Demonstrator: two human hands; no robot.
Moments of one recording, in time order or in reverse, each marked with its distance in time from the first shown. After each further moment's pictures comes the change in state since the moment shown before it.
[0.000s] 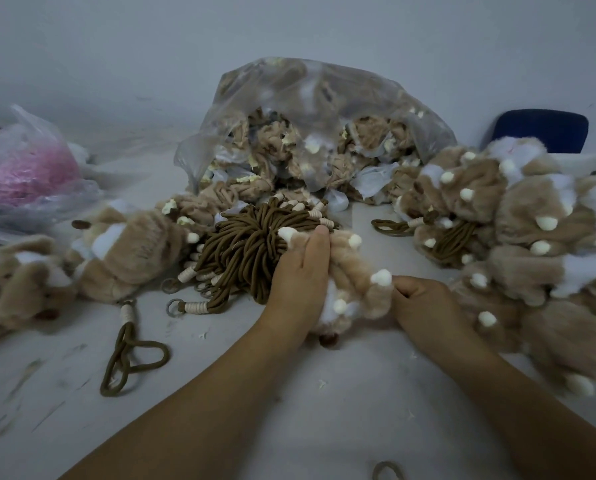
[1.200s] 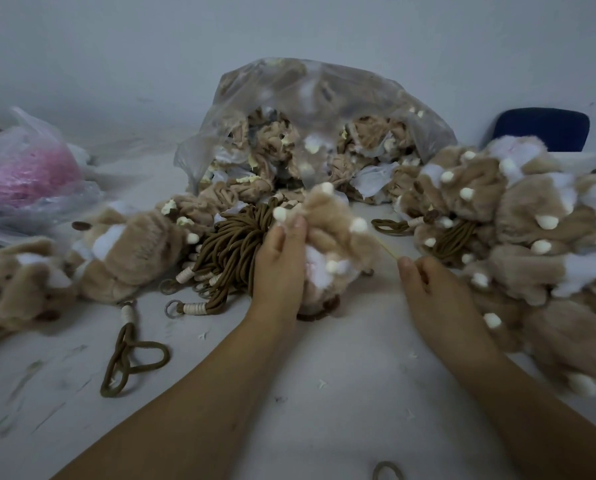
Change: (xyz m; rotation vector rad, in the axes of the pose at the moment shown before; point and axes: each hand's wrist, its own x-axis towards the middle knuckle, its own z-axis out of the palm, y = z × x) left_hand 0.009 0.000 -0.010 -0.231 0.140 -0.021; right_hand 0.006 0.007 -0.008 -0.258 0.254 0.003
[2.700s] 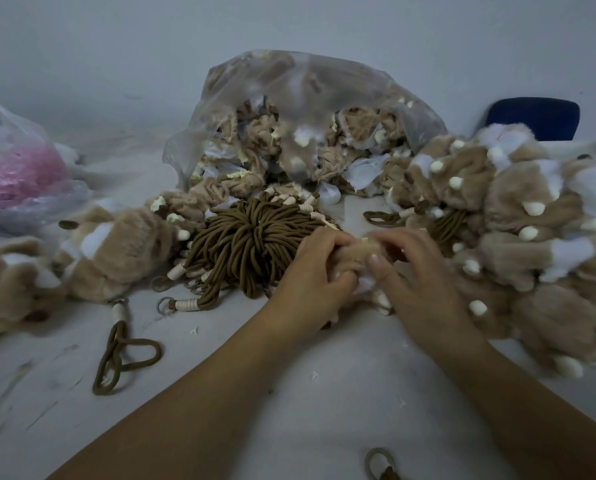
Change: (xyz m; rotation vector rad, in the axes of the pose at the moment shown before) left_hand -0.014 -0.010 0.010 0.563 -0.479 0.272; right_hand -0.009 -0.017 -0.006 0.338 0.010 -0.341
